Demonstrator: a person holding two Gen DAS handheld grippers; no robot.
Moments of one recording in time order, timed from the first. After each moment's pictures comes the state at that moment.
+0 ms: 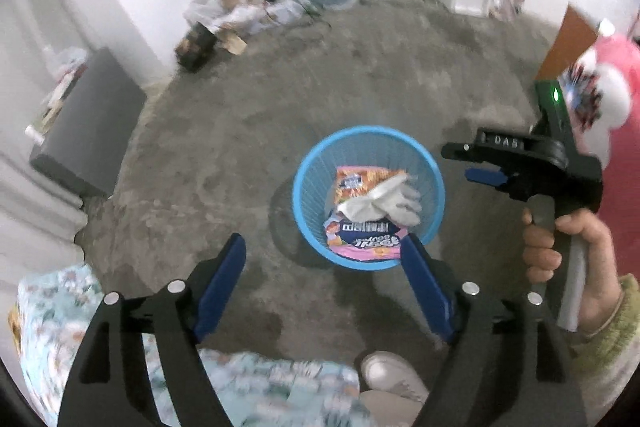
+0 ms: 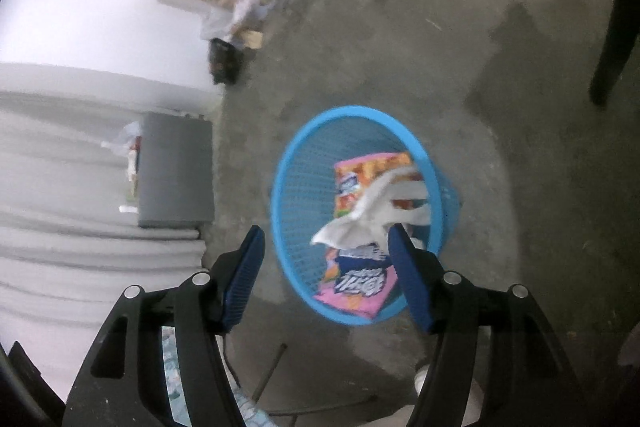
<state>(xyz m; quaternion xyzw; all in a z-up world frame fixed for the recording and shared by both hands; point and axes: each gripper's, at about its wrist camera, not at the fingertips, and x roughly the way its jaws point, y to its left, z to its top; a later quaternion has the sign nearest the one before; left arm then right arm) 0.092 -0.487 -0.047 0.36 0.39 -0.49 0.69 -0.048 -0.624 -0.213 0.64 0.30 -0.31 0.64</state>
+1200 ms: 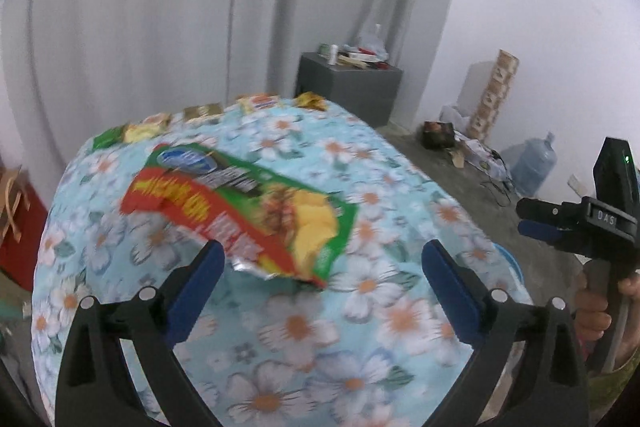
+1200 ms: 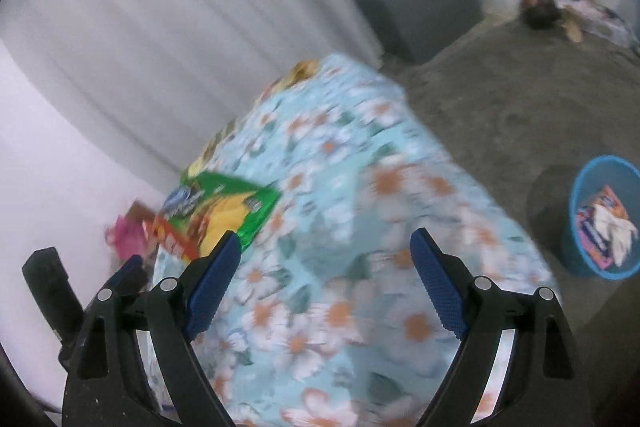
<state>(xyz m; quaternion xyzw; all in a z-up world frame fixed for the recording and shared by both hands) 0.088 0.019 0.070 -0.01 0.36 -0.19 0.91 0.151 -0.305 0.028 0.33 0.45 0.10 0.82</state>
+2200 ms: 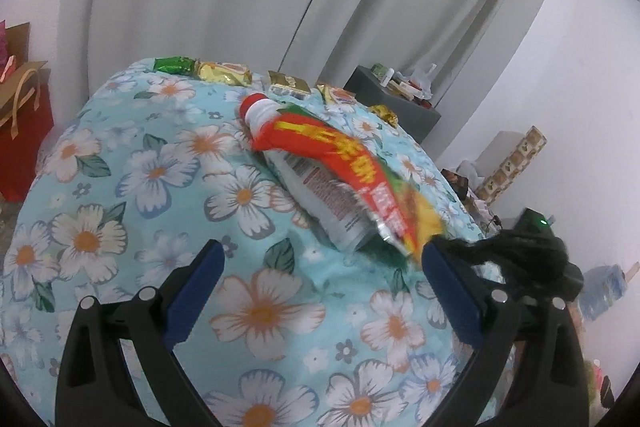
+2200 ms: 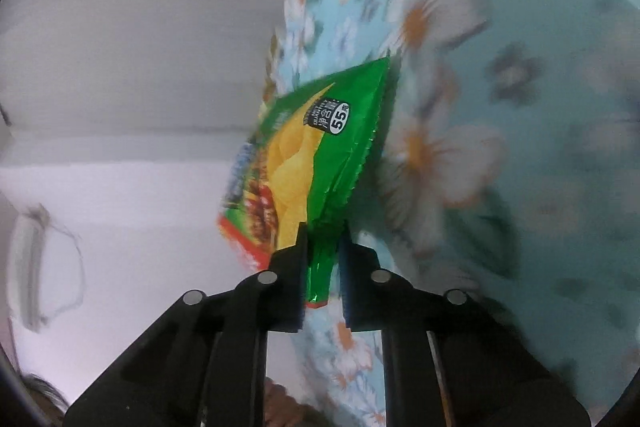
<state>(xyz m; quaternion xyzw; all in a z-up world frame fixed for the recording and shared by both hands) 0.112 0.120 0.022 -0.17 0.37 -0.14 0.90 0.227 -0.190 -0.073 0.59 0.49 0.23 0.60</state>
